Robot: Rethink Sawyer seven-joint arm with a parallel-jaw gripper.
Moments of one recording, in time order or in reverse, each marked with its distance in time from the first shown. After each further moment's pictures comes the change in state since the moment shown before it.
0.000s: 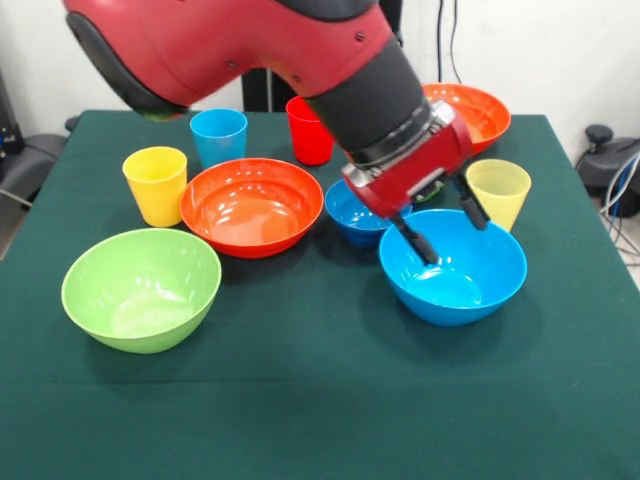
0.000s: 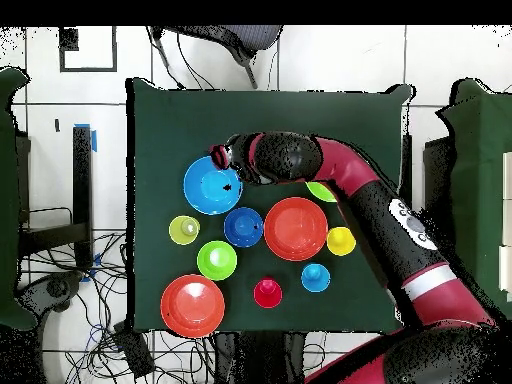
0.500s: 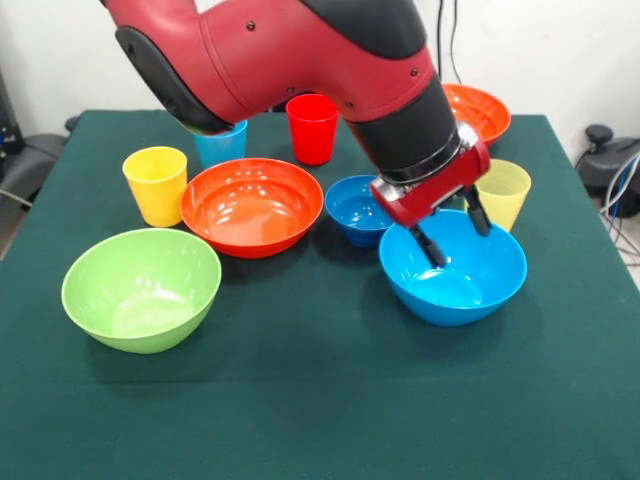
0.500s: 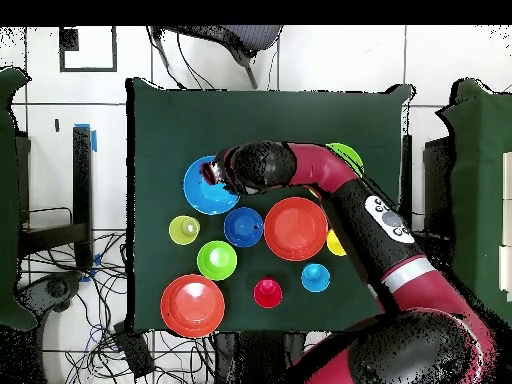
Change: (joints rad) arm 0.086 0.000 -0.084 -0.009 -0.068 0.036 0.000
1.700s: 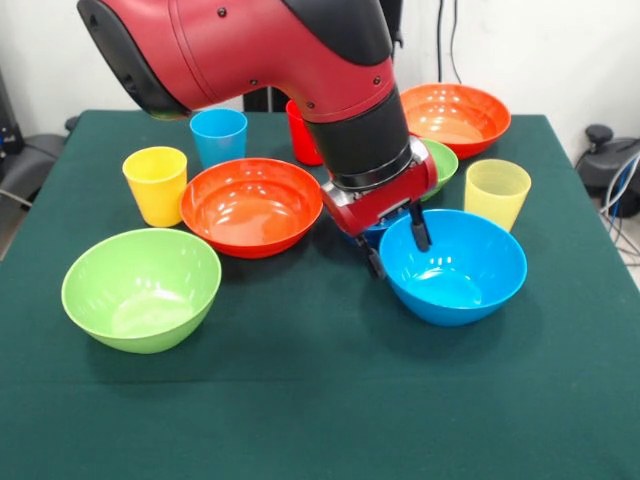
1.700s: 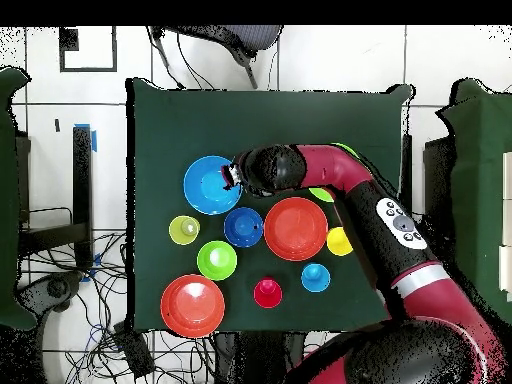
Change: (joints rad) arm 0.006 -0.043 -0.067 -0.023 -0.089 0.000 0.000
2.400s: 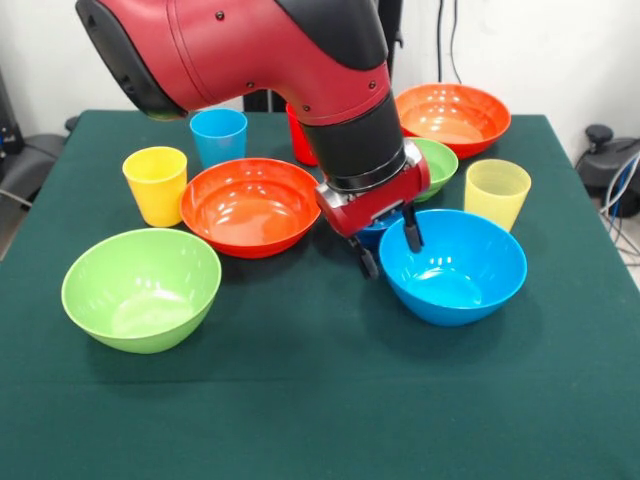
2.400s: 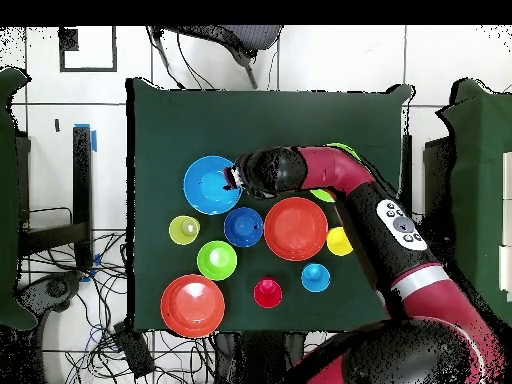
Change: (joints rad) arm 0.007 0.000 -0.025 0.000 -0.004 0.002 0.000
